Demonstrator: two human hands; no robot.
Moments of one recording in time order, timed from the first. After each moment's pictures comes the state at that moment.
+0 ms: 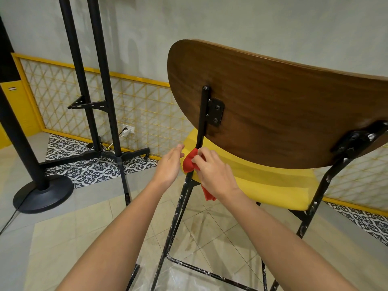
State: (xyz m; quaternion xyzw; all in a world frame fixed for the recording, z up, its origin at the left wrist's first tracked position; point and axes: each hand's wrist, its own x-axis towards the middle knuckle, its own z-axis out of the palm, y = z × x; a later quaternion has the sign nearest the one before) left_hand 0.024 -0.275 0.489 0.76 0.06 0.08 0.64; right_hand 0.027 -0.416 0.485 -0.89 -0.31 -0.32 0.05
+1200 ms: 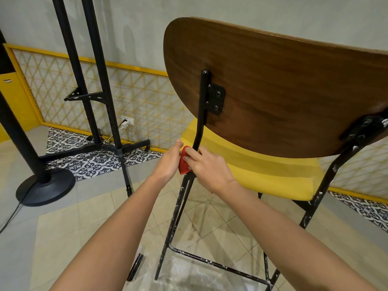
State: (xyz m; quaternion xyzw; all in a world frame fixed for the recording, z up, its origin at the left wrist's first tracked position) left_hand 0.030 -0.275 0.474 0.78 0.07 0.03 0.62; right_hand 0.026 -0.408 0.480 -0.87 -0.35 -0.33 -0.13
